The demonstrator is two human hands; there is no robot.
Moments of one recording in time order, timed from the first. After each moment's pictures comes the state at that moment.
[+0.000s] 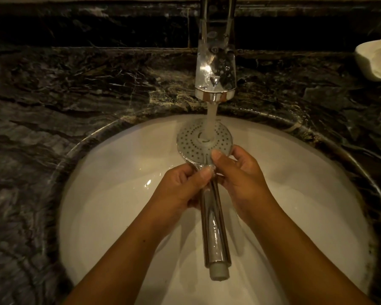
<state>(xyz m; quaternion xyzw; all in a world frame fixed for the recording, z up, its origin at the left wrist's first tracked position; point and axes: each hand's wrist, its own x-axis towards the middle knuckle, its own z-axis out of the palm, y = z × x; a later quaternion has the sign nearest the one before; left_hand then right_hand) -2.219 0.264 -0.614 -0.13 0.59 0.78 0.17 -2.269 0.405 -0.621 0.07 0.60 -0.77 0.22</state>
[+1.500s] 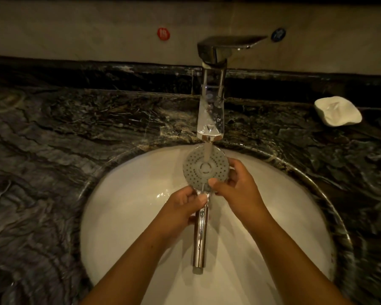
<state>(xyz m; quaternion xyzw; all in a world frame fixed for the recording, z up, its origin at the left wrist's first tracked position) -2.214 0.268 -0.607 -0.16 0.61 0.76 0.18 -2.277 0.419 -0.593 0.03 0.72 -0.66 0.19</state>
